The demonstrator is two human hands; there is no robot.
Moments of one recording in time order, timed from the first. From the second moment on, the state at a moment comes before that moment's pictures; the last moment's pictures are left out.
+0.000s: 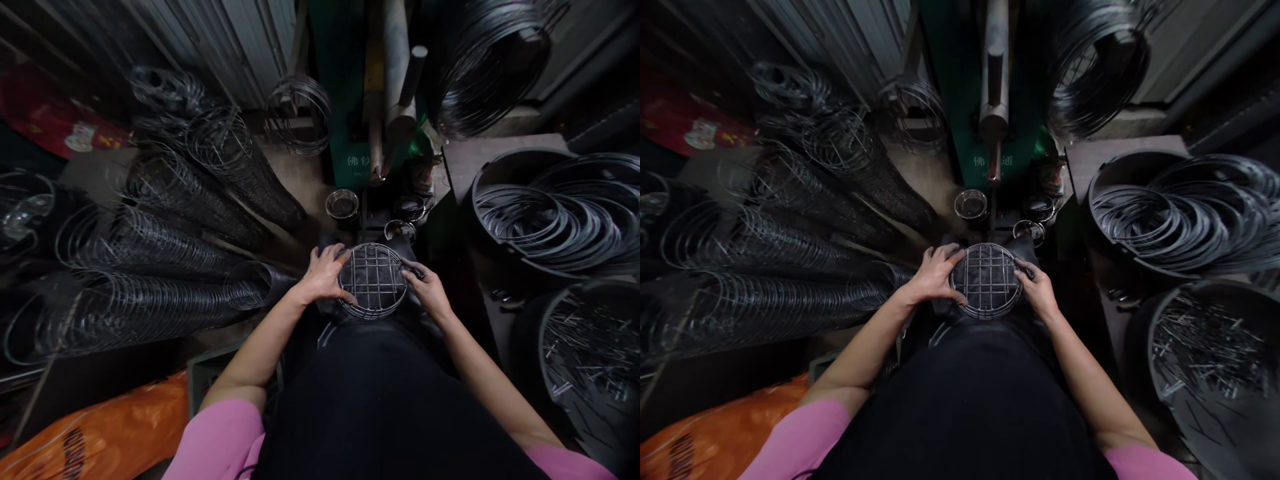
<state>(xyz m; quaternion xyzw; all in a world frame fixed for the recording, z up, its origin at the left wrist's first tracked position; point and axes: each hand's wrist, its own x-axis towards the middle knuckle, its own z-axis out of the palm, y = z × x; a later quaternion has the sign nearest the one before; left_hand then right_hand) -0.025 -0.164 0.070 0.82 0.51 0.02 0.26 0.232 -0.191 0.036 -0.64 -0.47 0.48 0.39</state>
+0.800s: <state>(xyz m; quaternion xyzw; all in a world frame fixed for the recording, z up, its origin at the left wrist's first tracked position) -0.028 -0.140 0.082 0.82 0.46 -0.01 0.34 0.247 -0.180 0.023 -0.62 -0.34 0.57 0.42</state>
